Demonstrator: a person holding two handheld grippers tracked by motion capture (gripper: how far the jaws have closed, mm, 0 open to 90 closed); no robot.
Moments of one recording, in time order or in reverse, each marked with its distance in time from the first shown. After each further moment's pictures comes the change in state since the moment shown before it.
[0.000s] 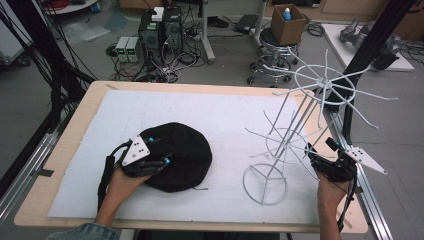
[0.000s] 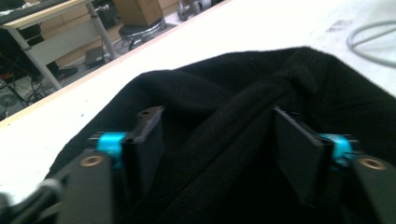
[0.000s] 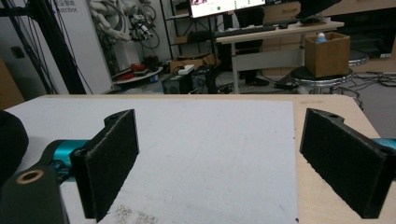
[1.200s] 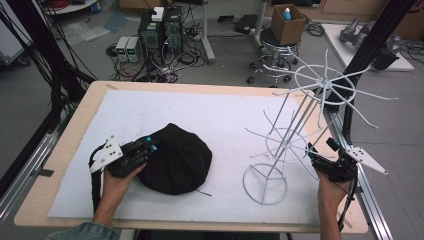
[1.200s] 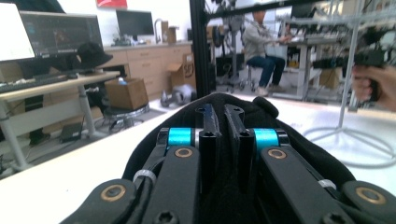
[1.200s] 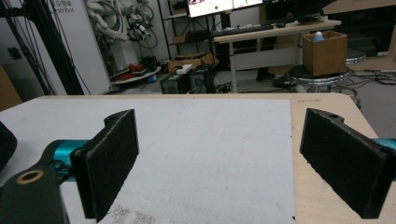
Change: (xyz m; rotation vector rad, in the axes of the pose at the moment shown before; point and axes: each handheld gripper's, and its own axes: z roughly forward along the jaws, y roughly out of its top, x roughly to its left) left arm 0.016 -0.004 -0.031 -0.424 -0.088 -0.107; right arm -0.001 0.000 -0.001 0.006 -0.008 0.019
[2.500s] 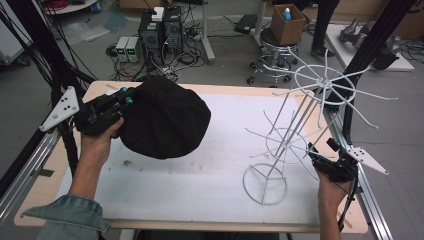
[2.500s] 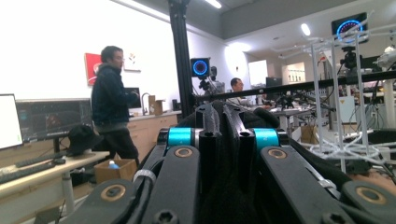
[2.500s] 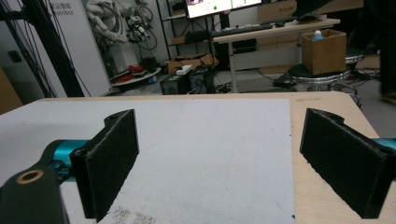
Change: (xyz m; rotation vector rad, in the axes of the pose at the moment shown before) left arm 0.057 0.117 0.006 -0.295 -0.093 0.029; right arm -0.003 0.000 0.000 -0.014 -0.005 -0.005
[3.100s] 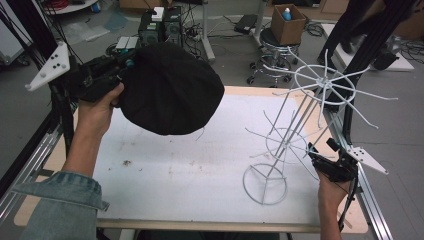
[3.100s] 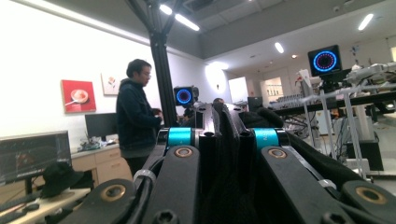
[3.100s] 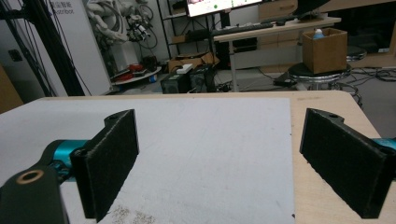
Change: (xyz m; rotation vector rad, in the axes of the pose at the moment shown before) left arm 0.021 0.063 0.052 -0.081 -0.103 0.020; right arm 0.000 0.000 0.000 0.008 0.003 0.004
